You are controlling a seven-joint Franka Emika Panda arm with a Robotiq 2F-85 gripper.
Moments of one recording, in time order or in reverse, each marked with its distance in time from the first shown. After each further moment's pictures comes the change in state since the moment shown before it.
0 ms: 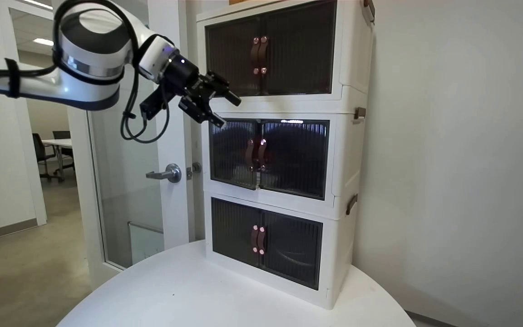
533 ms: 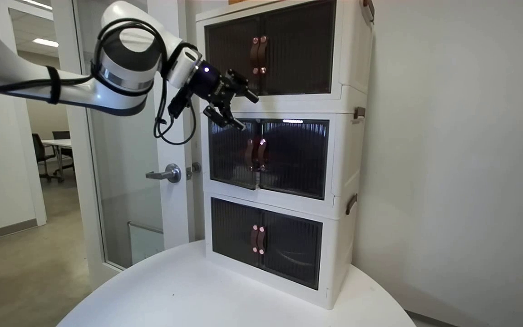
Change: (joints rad) arm -0.183 -0.005 0.108 0.122 0.110 0.145 0.164
